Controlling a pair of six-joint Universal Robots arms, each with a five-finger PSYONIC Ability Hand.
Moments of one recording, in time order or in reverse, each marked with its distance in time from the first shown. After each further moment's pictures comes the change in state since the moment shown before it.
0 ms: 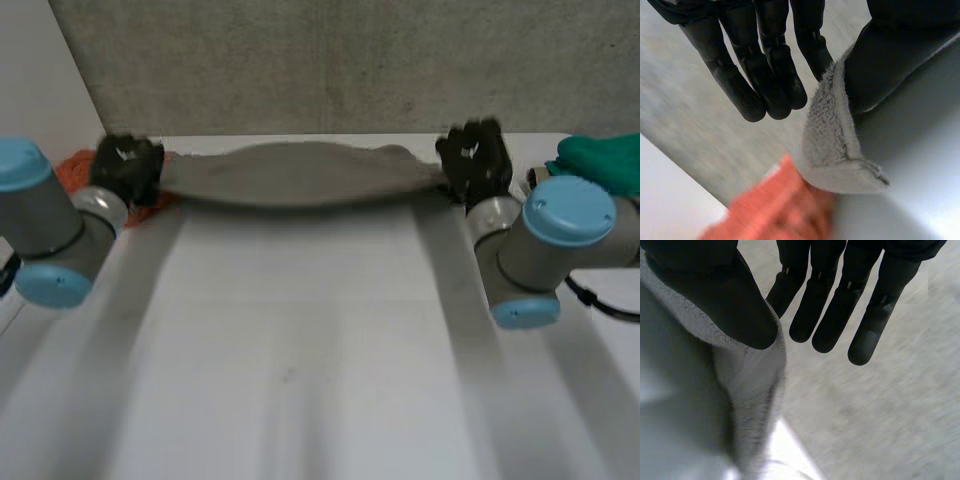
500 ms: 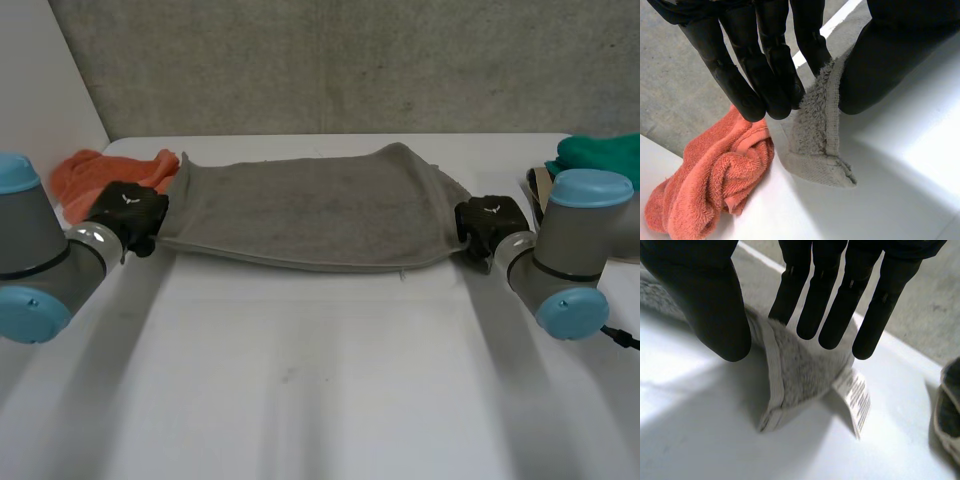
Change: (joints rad) left arm 0.016 0.100 -0.143 -0.188 0.009 0.119; right arm -0.125 0.119 -0.158 0.506 -0.105 0.311; left_hand 0.000 0.000 0.000 0.000 0.000; right_hand -0.223 -0.274 -0.285 -0.281 -0.301
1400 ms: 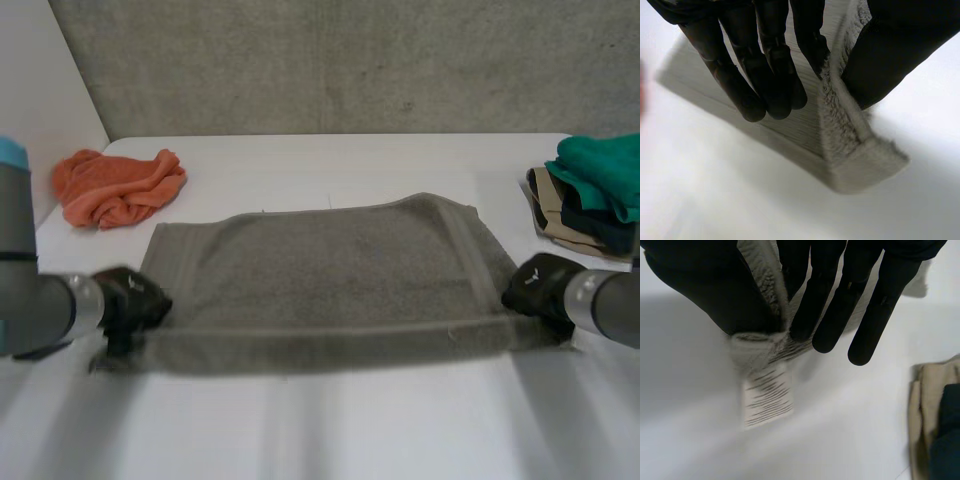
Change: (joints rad) left arm -0.048 0.160 -0.067 -0.646 -0.074 0.310; right arm -0.112 -0.358 0.322 0.486 -0.037 -0.821; left_hand 0.000 0.000 0.000 0.000 0.000; right_hand 0.228 0.277 0.283 0.285 0.301
